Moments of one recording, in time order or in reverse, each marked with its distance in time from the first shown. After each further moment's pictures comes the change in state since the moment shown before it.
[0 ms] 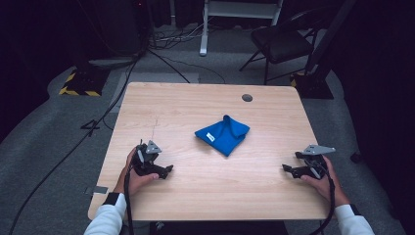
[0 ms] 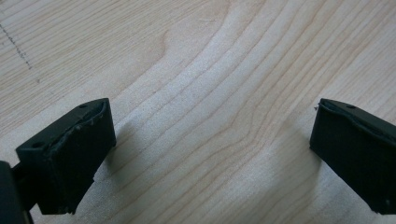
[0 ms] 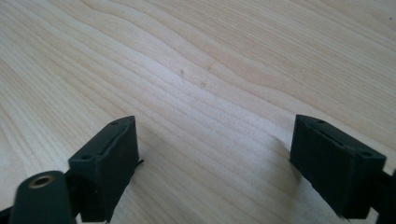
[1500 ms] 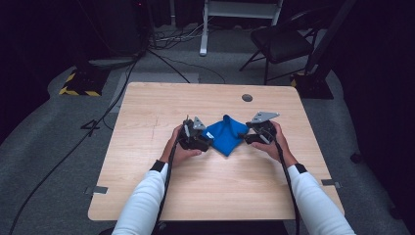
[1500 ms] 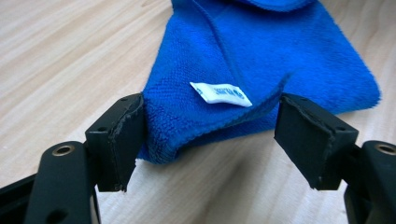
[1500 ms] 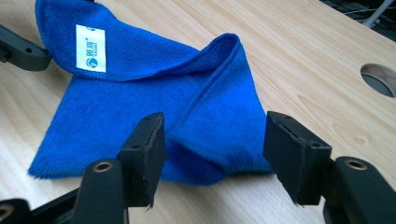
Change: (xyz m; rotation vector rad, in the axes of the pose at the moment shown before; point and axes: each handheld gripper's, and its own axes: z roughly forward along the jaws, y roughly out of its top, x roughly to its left) left arm -0.046 0.128 0.077 -0.096 -0.078 0.163; right arm 0.059 0.151 0.098 -0.081 0.086 -0.195
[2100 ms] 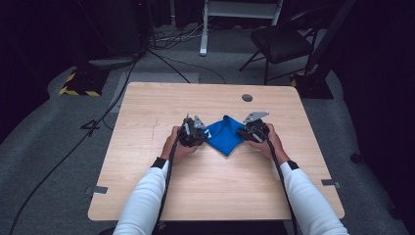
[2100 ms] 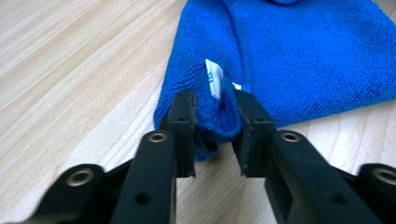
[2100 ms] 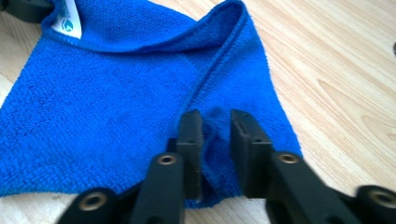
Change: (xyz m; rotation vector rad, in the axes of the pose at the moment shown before) left arm 0.010 -0.002 0.004 0.026 0.033 0.031; right arm -0.003 -0.004 0.027 0.086 -0.005 0.010
